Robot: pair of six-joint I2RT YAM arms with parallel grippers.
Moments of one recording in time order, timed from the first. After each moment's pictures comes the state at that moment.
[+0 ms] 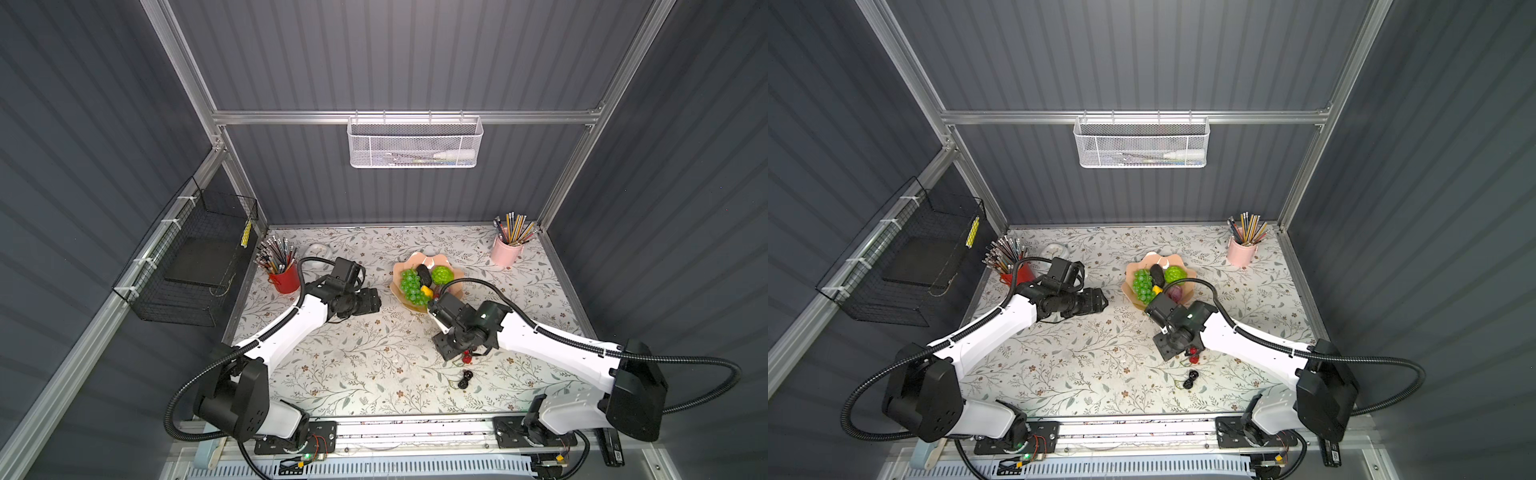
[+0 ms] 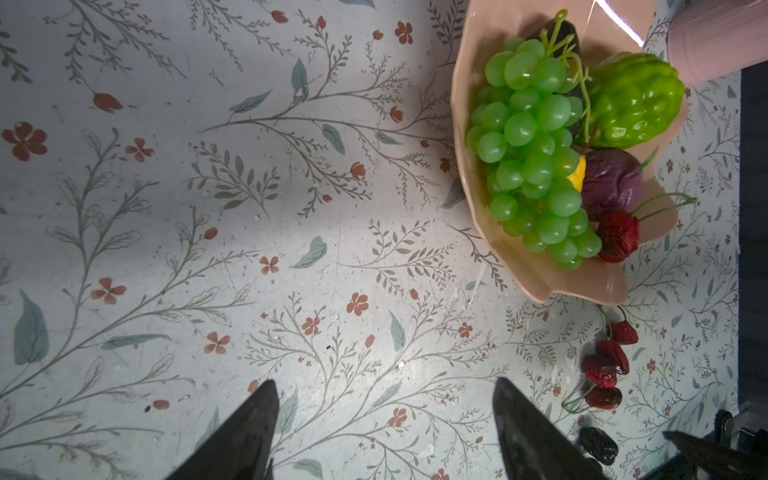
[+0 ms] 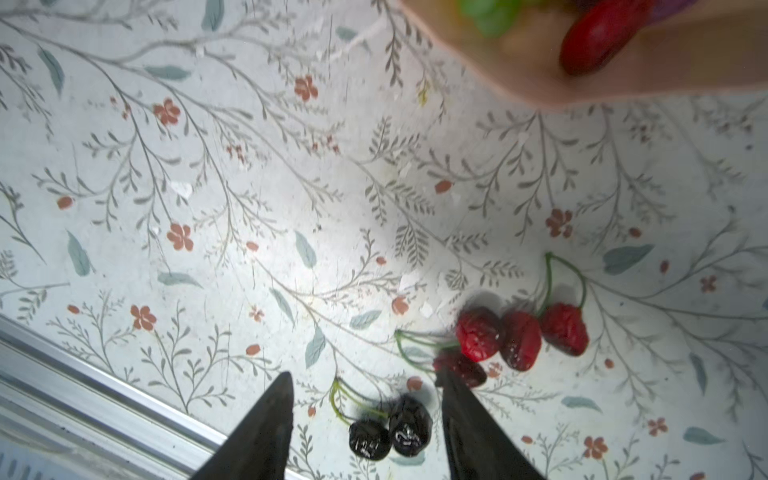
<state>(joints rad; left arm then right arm) -0.48 1.43 1.03 -0.58 0.17 -0.51 0.92 1.39 1.00 -0.92 0.10 0.35</state>
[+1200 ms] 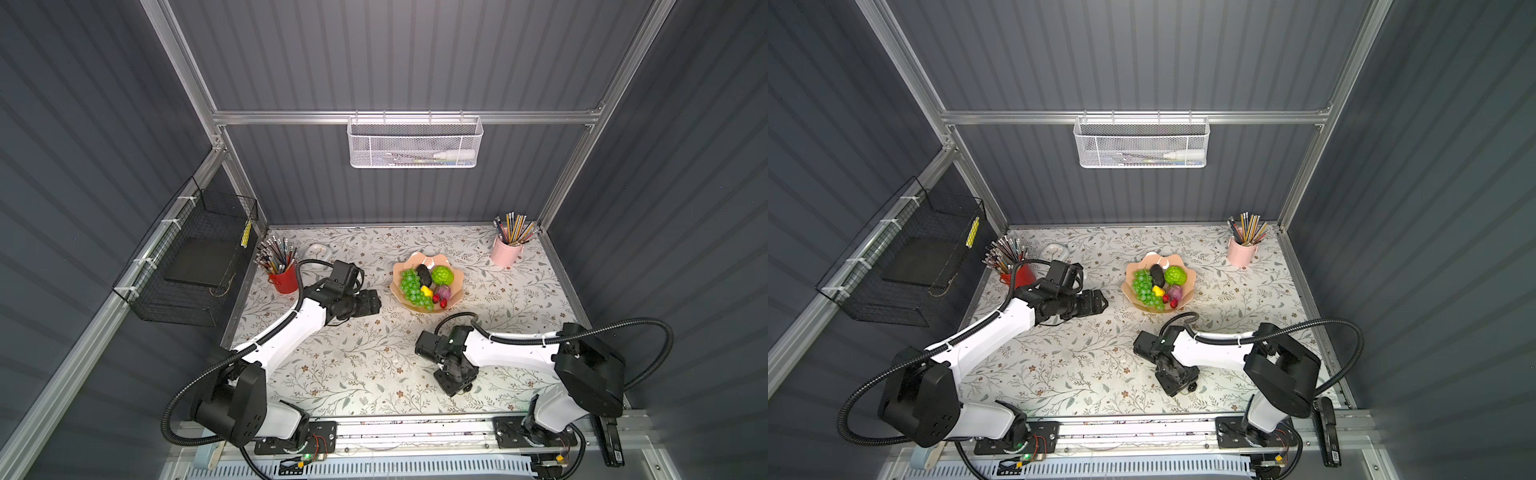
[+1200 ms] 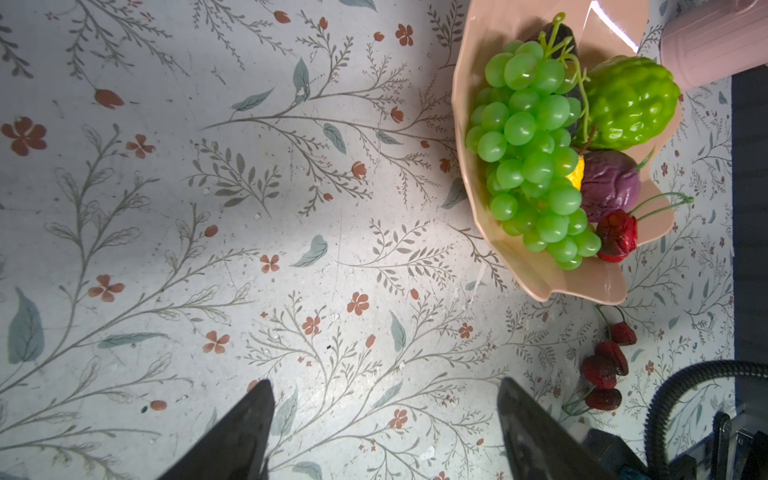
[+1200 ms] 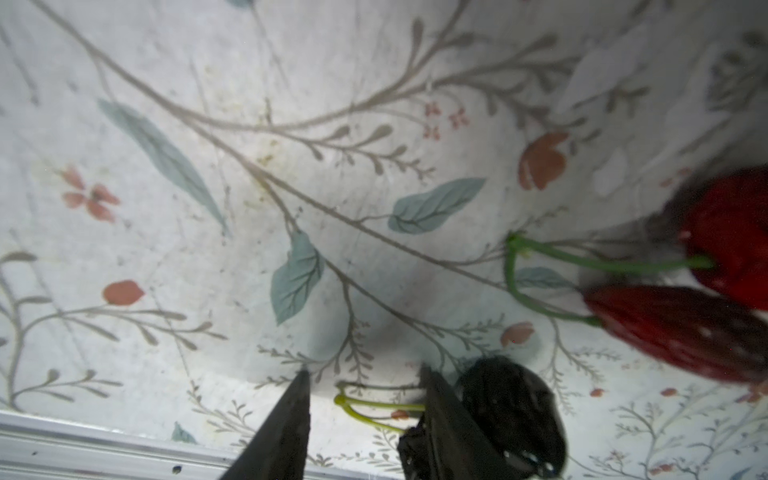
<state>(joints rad) -0.48 1.41 0.99 -0.56 0.17 -0.52 1.05 1.60 0.87 -0.95 0.06 0.49</state>
